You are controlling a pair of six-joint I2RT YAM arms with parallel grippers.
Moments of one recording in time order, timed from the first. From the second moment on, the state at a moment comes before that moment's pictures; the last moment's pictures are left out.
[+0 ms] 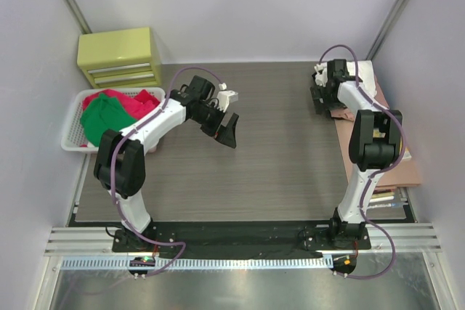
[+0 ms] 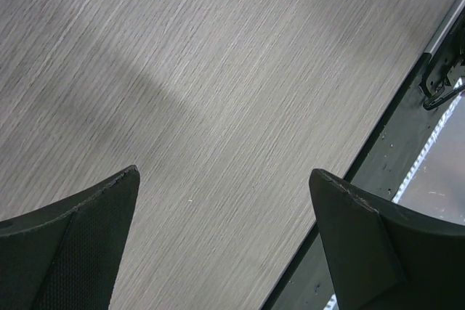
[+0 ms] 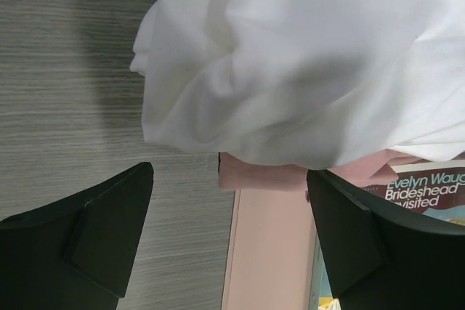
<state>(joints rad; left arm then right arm) -0.48 1.80 1.44 -0.73 0.62 0.12 -0.03 1.99 1.55 -0.60 0.19 -0.24</state>
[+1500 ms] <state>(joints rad) -0.48 1.76 1.38 -0.71 0.60 0.13 -0.02 1.77 1.34 -0.44 0.17 -0.18</state>
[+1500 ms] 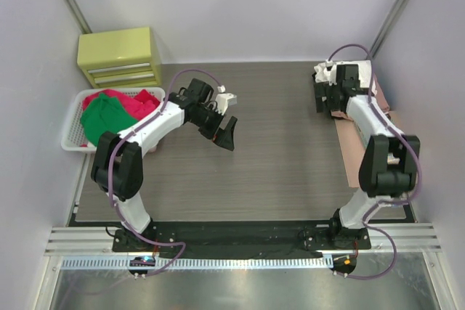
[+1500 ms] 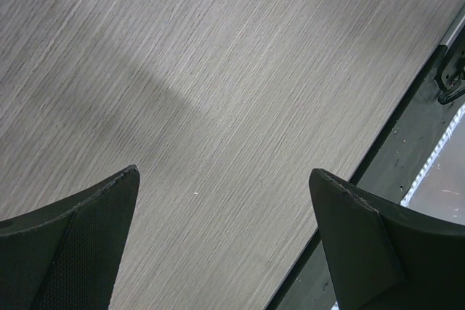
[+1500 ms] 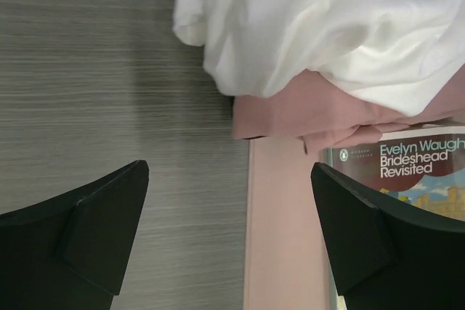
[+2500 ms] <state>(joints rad) -0.45 1.74 1.36 -0.71 0.58 0.14 -0.02 1.36 0.72 0.45 0.58 -0.09</state>
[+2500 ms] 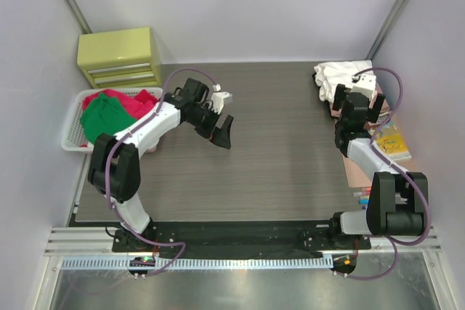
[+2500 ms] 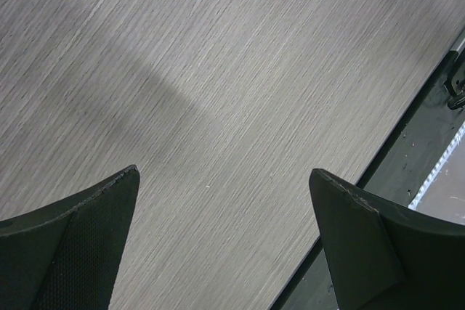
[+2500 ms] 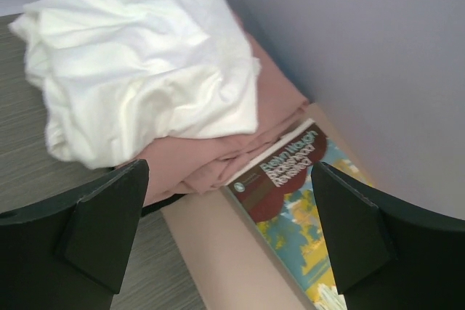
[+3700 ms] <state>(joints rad) -0.44 1.74 1.36 -0.71 0.59 0.15 -0.12 2.02 1.58 -0.39 0.15 0.16</state>
